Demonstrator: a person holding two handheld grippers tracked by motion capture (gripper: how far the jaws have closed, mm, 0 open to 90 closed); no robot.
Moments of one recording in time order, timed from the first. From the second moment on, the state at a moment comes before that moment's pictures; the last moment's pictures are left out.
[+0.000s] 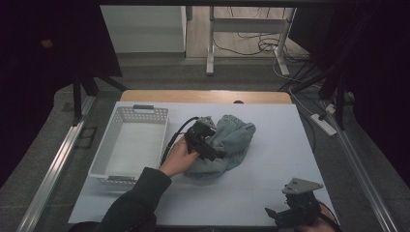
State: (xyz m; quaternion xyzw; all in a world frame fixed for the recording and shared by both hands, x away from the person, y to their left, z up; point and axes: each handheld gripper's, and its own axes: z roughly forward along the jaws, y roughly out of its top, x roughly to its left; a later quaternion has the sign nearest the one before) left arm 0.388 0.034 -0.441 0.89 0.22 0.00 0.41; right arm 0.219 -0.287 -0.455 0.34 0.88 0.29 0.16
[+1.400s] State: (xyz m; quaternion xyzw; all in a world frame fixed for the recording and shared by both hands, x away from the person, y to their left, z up) left arm 0.375 0.064 -0.433 0.87 0.22 -0.01 0.43; right arm 0.217 -0.287 -0.455 0.34 0.88 0.30 0.16
